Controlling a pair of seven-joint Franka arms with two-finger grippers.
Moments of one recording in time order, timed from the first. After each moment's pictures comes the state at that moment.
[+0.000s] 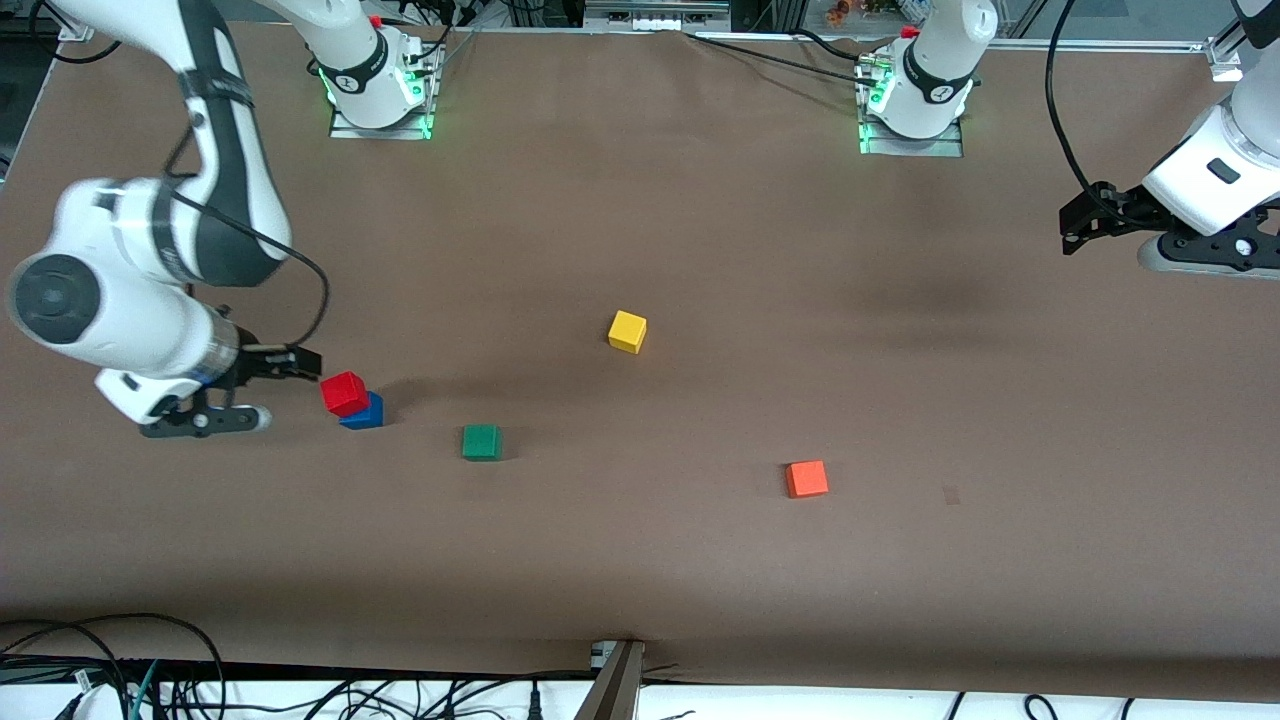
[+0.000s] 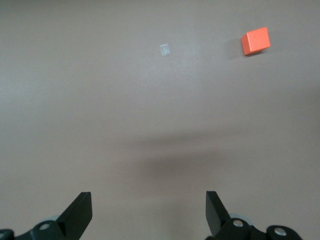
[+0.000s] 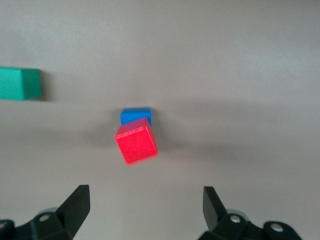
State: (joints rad) left arm 0.02 0.00 -0.09 -1.62 0.09 1.56 0.03; right arm 0.36 0.39 -0.31 -1.56 0.06 1.79 -0.04
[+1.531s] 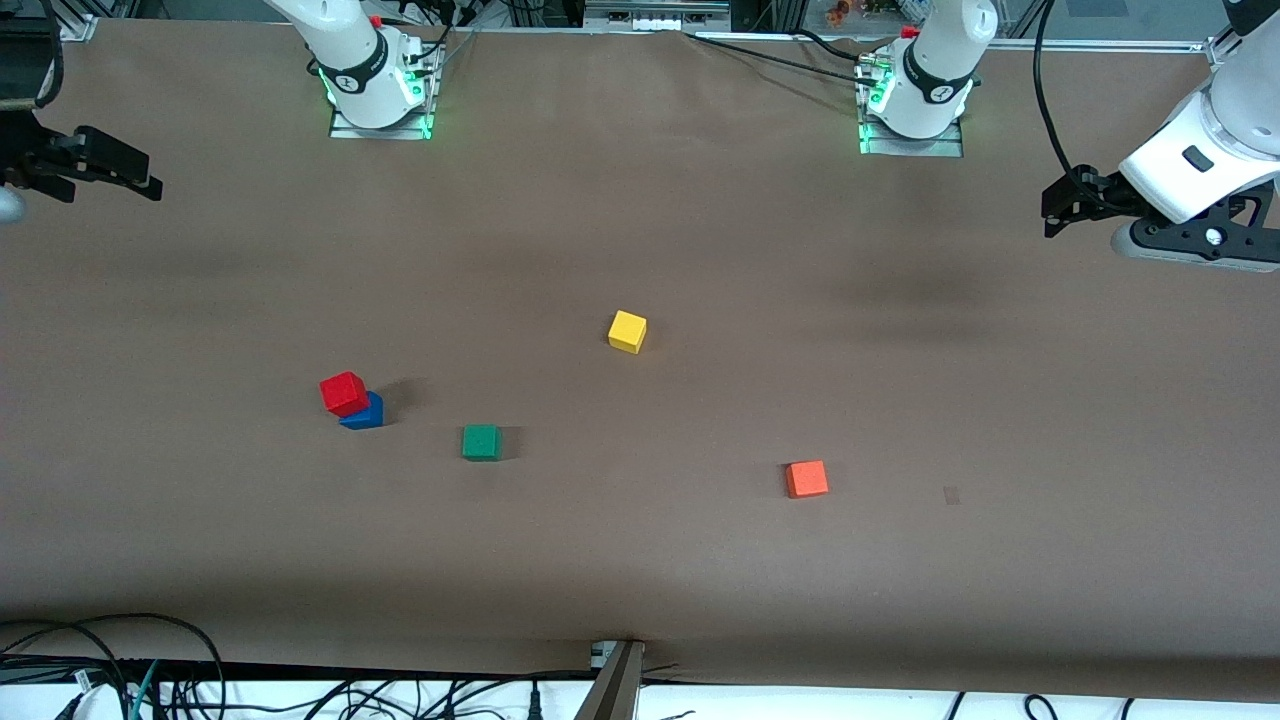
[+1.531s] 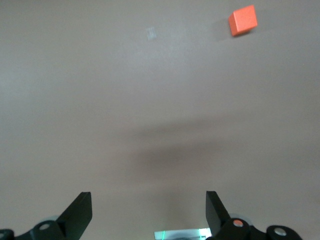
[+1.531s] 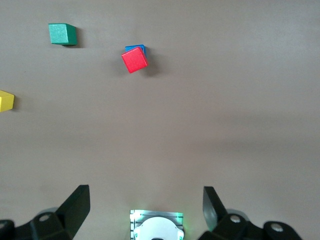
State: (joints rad) left arm 0.01 0.00 -0.12 -1.60 0.07 1.47 0.05; right arm 0.11 0.01 -0.14 -1.53 0.03 1.38 -0.05
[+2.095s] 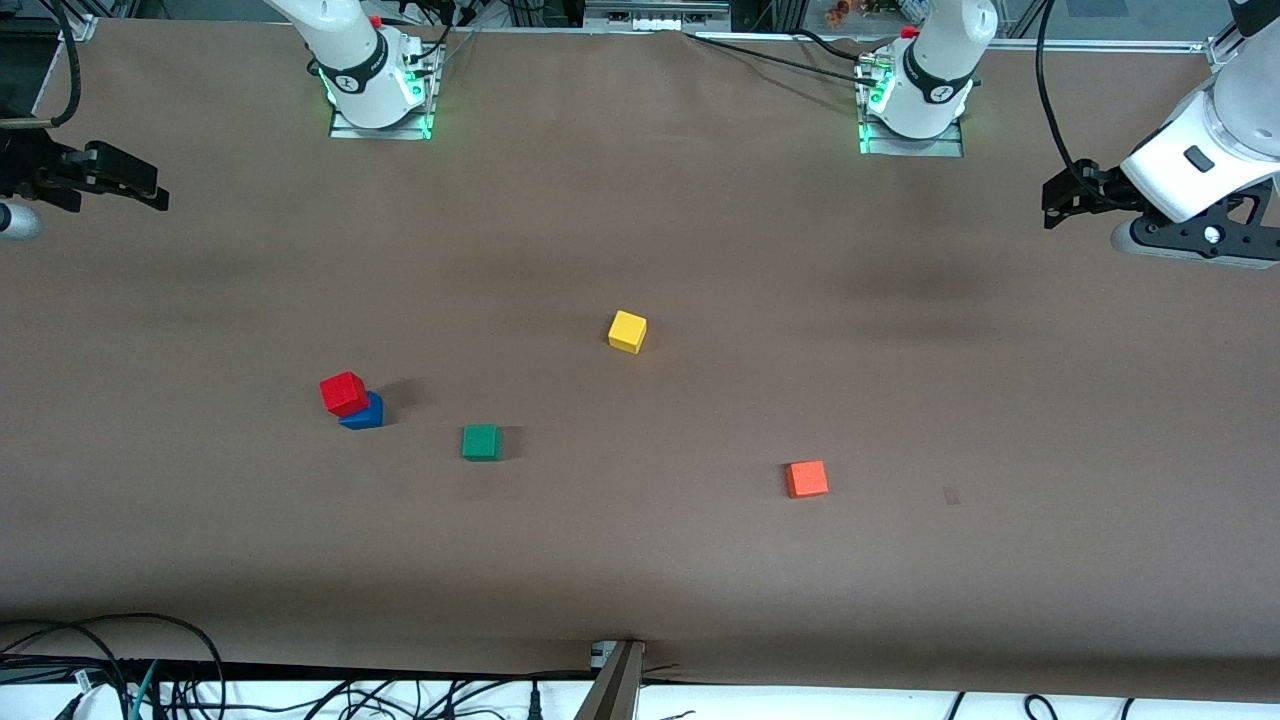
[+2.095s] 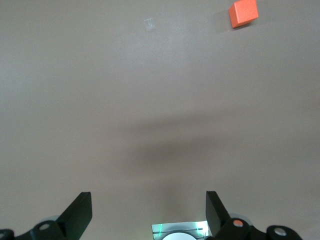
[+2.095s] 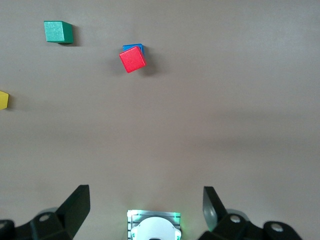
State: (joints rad) left arm 0.01 0.00 -0.11 -1.60 0.06 1.45 0.05; right arm 0.11 0.02 -0.13 -1.52 0.02 1.39 -0.05
